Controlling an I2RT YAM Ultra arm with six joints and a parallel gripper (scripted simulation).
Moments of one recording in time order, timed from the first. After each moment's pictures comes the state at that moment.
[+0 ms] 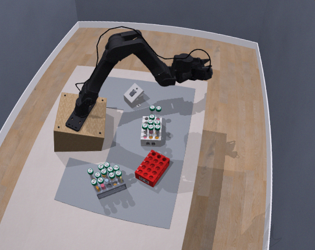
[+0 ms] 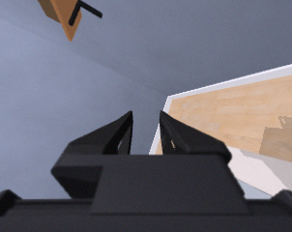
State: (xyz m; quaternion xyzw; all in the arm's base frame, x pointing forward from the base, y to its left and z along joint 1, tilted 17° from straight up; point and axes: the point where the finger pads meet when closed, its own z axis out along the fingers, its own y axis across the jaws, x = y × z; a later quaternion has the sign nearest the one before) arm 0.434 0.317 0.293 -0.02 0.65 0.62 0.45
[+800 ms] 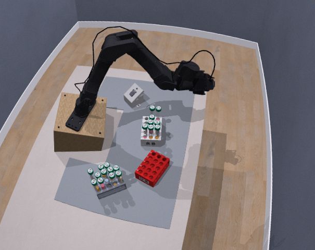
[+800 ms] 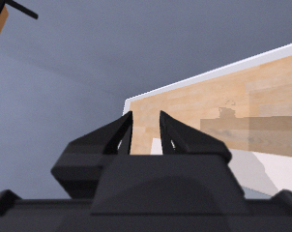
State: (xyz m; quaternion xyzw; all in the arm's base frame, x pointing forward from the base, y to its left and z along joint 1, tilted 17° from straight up) arm 0.475 0.242 0.256 0.03 0.73 0.49 0.47
